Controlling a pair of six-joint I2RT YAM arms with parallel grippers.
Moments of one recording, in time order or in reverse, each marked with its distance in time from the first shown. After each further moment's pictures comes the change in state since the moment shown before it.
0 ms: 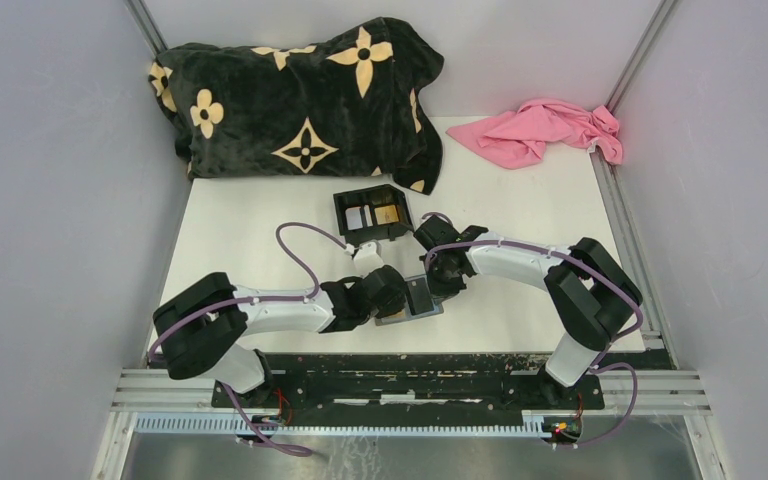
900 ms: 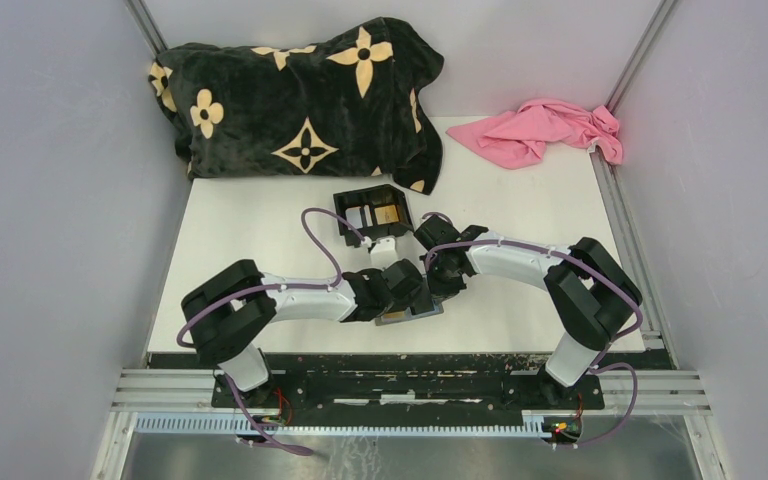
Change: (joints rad) left arm 0.000 0.154 0.148 -0.102 -0.023 0.094; right arm 0.000 0.002 0.001 0.000 -0.006 0.000
